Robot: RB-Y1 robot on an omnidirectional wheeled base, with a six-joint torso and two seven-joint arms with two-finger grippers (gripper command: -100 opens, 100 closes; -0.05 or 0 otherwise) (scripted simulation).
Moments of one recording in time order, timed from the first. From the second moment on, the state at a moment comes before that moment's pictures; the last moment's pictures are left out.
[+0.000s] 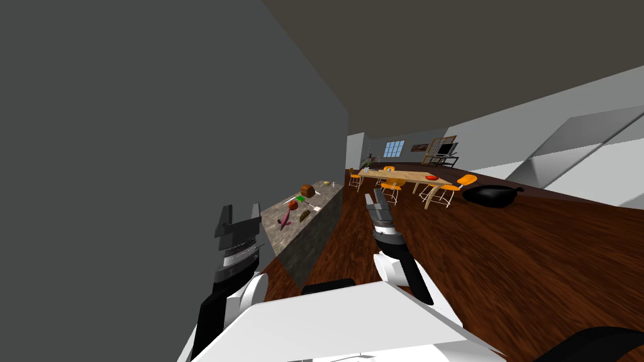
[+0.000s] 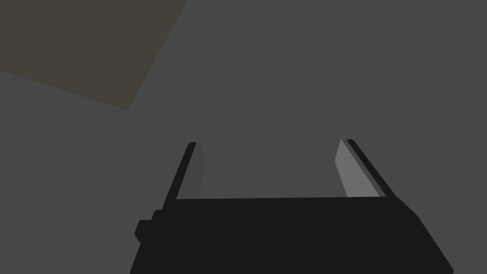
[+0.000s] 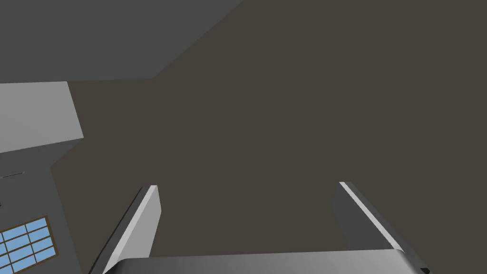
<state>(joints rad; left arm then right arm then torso) 0.51 0.00 0.01 -2.33 0.10 -0.60 0.07 0.48 -0.01 0.01 -2.27 0.02 -0.52 0.08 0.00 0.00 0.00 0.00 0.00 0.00</state>
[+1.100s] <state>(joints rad) 0.50 0.17 0.03 -2.35 0.14 -0.33 0.18 0.48 -0.01 0.01 -2.27 0.02 -0.52 0.08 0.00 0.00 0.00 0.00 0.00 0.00</state>
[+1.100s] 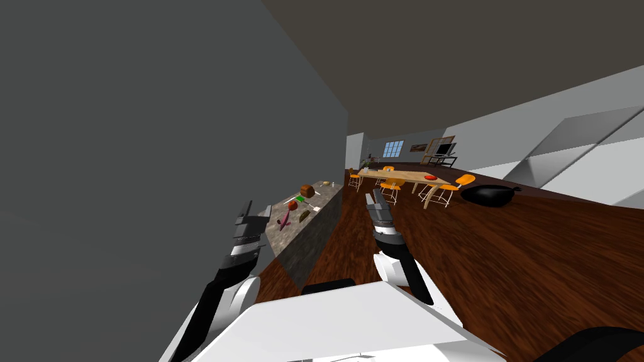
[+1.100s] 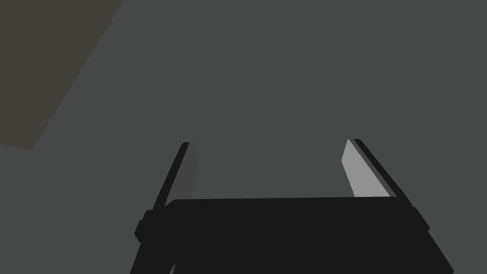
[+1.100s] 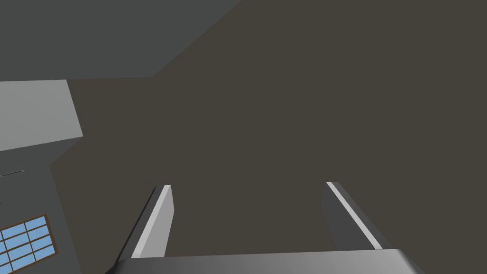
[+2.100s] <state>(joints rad) 0.48 0.25 0.04 -2.37 0.19 -0.06 0.29 0.48 -0.01 0.01 -2.27 0.02 -0.52 0.08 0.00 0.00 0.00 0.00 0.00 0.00</state>
